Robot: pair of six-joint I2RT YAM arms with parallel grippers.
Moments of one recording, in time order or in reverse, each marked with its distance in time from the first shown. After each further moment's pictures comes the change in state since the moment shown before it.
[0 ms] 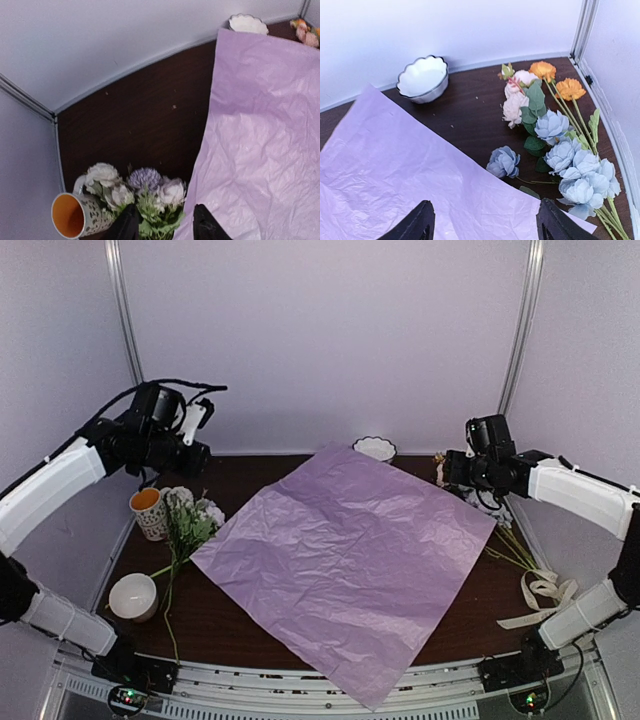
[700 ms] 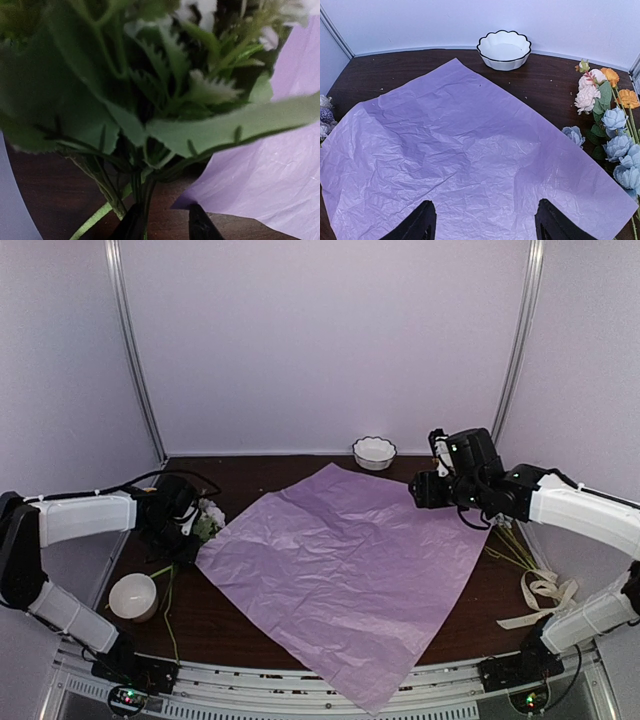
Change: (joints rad) left arm 0.096 0.012 -0.593 0.032 -0.001 -0.283; right arm 0.280 -0.129 -0.065 -0.023 -0.011 -0.066
